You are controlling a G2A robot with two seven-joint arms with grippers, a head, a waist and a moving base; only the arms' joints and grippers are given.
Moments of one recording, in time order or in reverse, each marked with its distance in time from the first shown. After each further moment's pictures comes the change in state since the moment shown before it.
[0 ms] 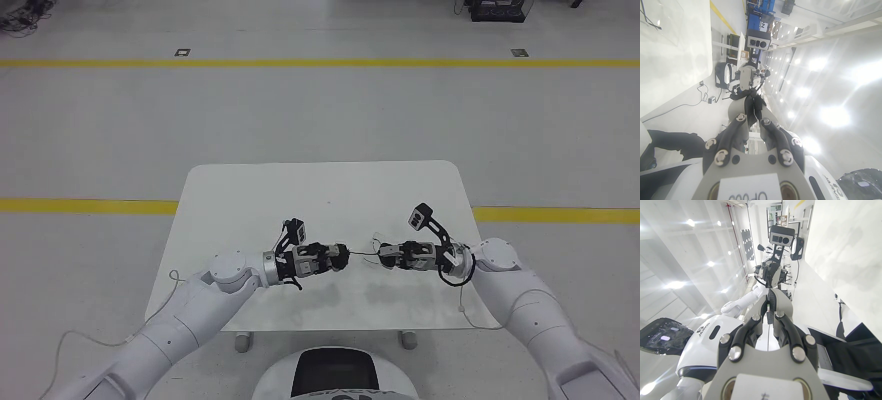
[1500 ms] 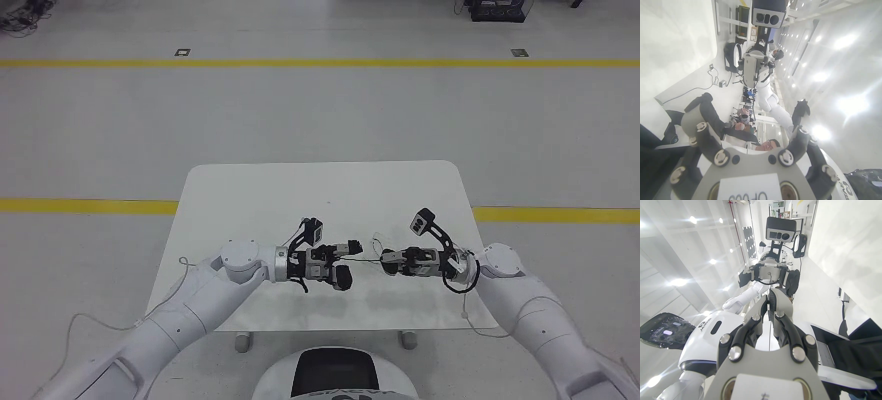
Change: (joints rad) left arm -0.088 -0.031 0.062 0.005 0.083 0.065 -0.113; right arm -0.047 0.041 -0.006 -0.076 0.037 0.000 0.000
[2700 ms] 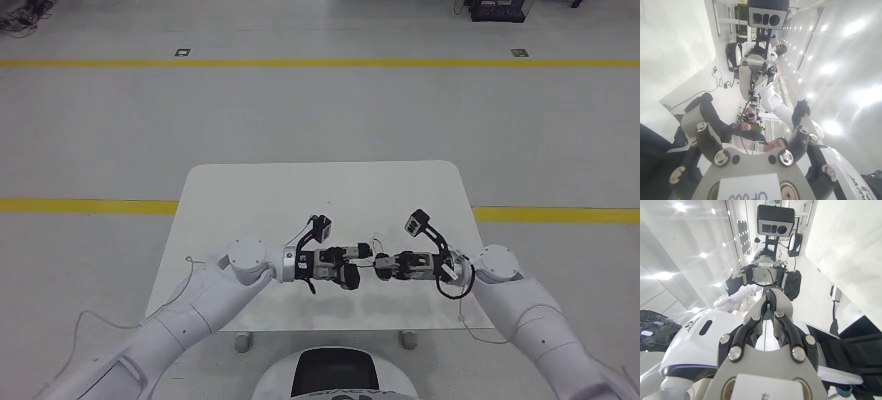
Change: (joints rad) left arm -0.010 -0.020 0.009 -0.018 0.065 -0.047 0.028; right arm -0.066 0.002 0.058 -0.138 -0.110 0.000 -0.051
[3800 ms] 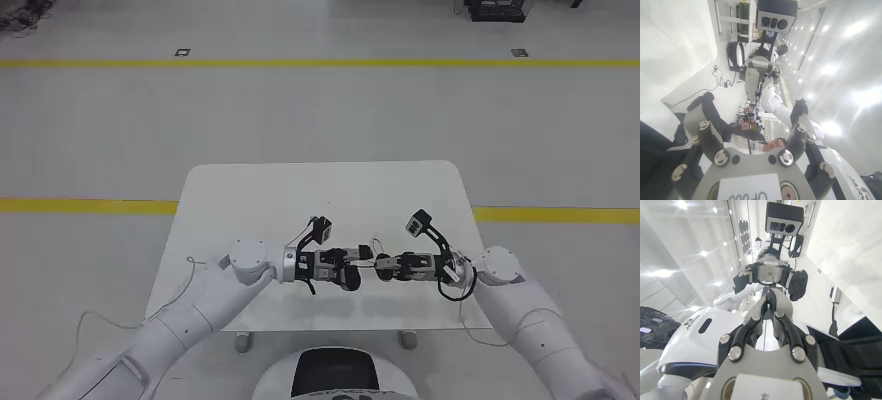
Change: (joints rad) left arm 0.001 -0.012 -0.004 0.016 0.012 0.015 -0.026; right arm -0.033 -0.021 0.061 -0.019 -0.032 0.000 0.019
